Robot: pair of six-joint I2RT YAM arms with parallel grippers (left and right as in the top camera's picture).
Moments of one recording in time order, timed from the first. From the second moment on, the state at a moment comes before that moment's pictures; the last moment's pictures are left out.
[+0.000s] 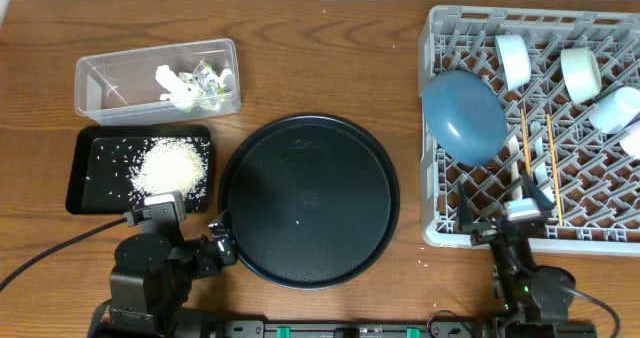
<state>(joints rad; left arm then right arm) -0.17 0.39 0.73 -1.01 -0.04 -0.36 -0.02 0.01 0.01 0.01 -0.19 -0.14</state>
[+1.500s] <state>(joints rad) -0.17 0.39 0.73 -1.01 -0.04 -0.36 -0.02 0.01 0.01 -0.05 -0.19 -0.14</state>
